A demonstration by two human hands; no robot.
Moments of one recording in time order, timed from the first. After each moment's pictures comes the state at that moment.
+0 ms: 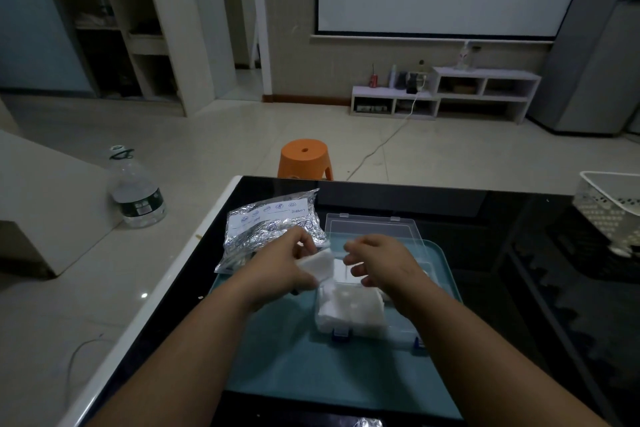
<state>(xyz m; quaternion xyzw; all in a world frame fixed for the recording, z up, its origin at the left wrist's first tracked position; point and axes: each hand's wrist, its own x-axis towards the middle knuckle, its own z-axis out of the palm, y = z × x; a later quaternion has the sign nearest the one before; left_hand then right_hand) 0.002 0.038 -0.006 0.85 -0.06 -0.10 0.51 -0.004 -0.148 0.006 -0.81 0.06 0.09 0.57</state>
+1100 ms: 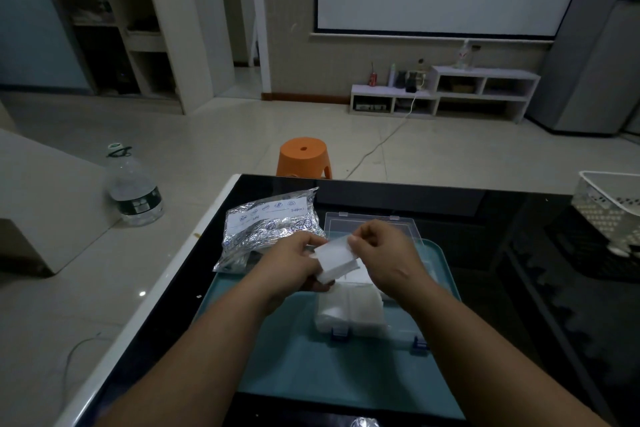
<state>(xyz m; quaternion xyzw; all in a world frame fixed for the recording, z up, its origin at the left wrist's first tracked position) -0.001 0.014 -0.002 0.73 0.03 -0.15 0.67 0.000 -0.150 0.003 -0.89 -0.01 -0.03 0.46</state>
